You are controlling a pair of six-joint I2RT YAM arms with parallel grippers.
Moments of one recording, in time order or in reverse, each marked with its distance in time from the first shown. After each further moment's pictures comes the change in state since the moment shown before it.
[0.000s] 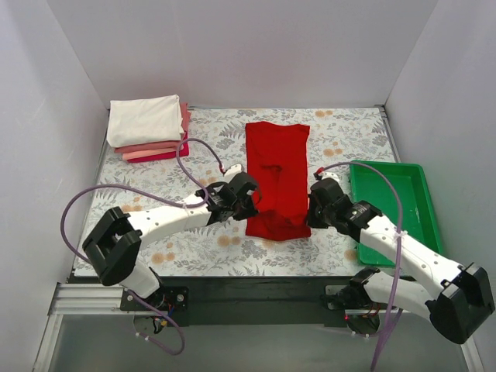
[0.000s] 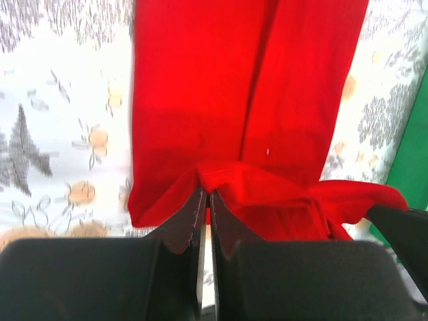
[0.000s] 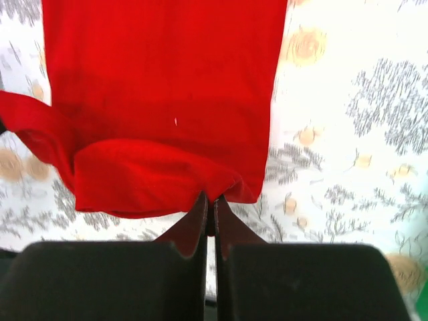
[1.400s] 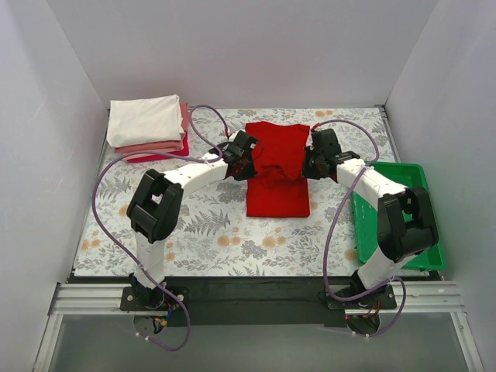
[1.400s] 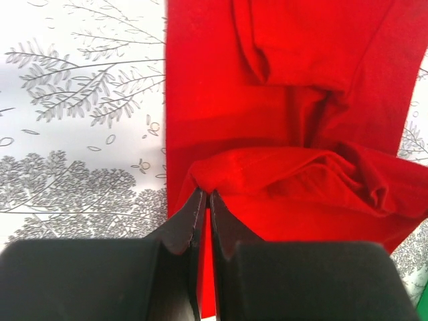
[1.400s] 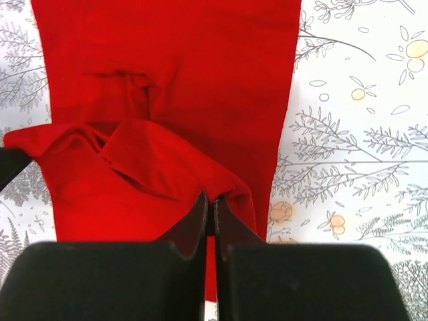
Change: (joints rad) left arm 0.269 0.467 0.481 -0.036 0.054 0.286; right arm -0.317 0.604 0.398 0.277 -0.168 -0.195
